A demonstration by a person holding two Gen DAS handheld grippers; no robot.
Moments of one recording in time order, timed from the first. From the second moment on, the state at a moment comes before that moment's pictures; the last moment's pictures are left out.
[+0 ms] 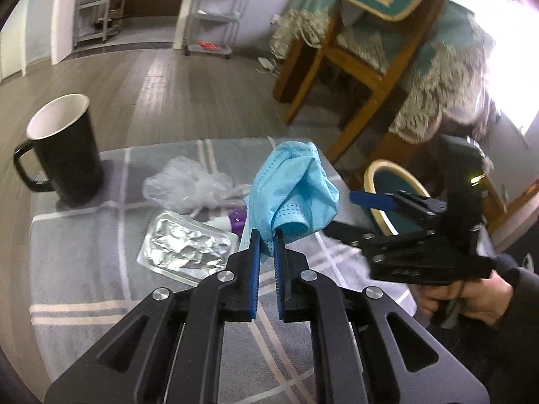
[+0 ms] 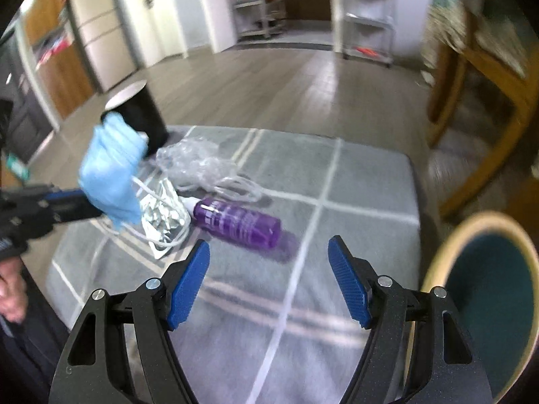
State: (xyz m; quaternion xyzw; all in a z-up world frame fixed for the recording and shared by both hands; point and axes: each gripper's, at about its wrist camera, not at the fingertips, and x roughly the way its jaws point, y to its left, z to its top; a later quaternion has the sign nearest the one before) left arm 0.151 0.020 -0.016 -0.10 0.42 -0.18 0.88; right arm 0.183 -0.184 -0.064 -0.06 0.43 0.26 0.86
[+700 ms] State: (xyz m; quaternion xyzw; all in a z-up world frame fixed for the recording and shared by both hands) left arm 0.163 0.038 -0.047 -0.14 0.44 -0.12 0.88; right arm 0.207 -0.100 -0.117 -0.26 0.43 0.33 0.80
